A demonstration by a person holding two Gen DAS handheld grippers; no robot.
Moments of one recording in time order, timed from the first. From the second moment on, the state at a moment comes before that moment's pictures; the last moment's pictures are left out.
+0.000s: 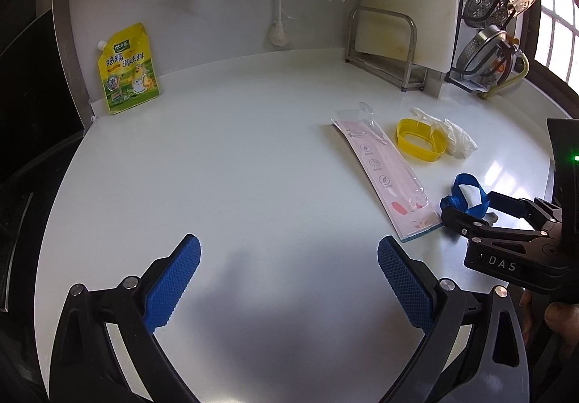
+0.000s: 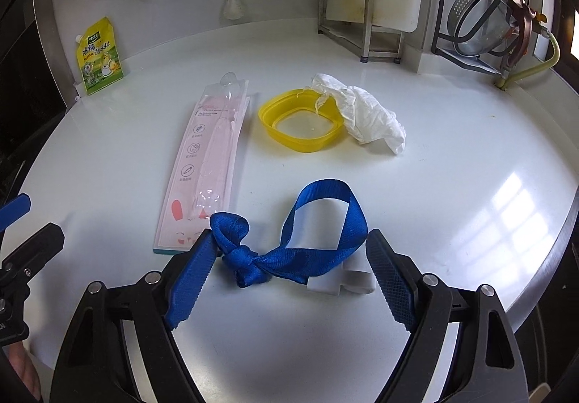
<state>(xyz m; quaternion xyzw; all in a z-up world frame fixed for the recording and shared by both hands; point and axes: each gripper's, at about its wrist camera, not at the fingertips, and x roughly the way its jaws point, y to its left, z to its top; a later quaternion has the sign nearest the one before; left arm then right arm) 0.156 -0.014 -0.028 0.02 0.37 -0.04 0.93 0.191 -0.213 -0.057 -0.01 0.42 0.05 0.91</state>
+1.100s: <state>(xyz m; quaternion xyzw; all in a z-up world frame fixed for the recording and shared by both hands) 0.254 -0.107 -0.043 0.03 0.43 -0.04 0.90 0.198 -0.324 -0.030 0.15 0.35 0.07 0.92</state>
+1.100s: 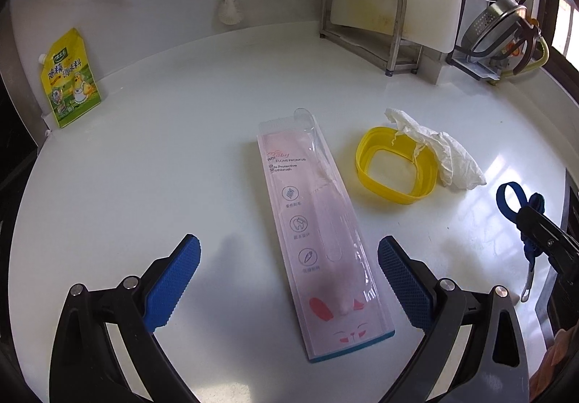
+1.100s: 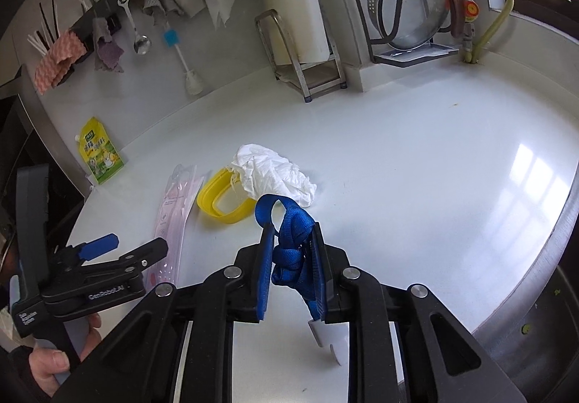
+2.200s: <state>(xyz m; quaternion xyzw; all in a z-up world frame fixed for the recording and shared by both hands) 0.247 -0.124 -0.040 0.04 0.42 -0.05 0.90 0.198 -0.336 -0.025 0.20 0.34 0.10 0.92</state>
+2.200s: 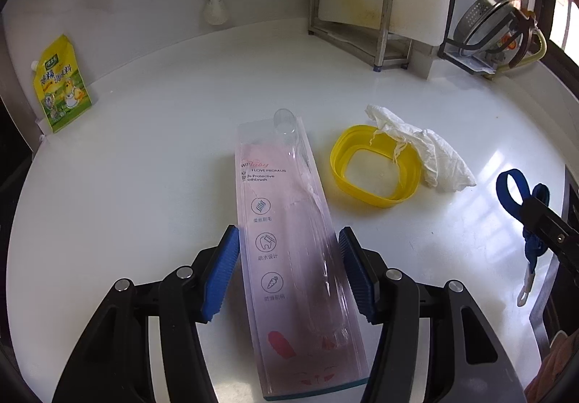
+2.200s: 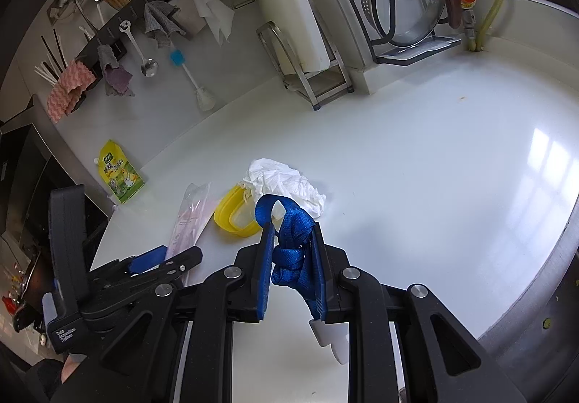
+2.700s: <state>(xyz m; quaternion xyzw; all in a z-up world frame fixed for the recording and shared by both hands) 0.151 -0.103 0.008 0.06 0.37 -0.07 0.92 0.166 -0.306 -0.018 0.17 0.32 0.12 0.92</state>
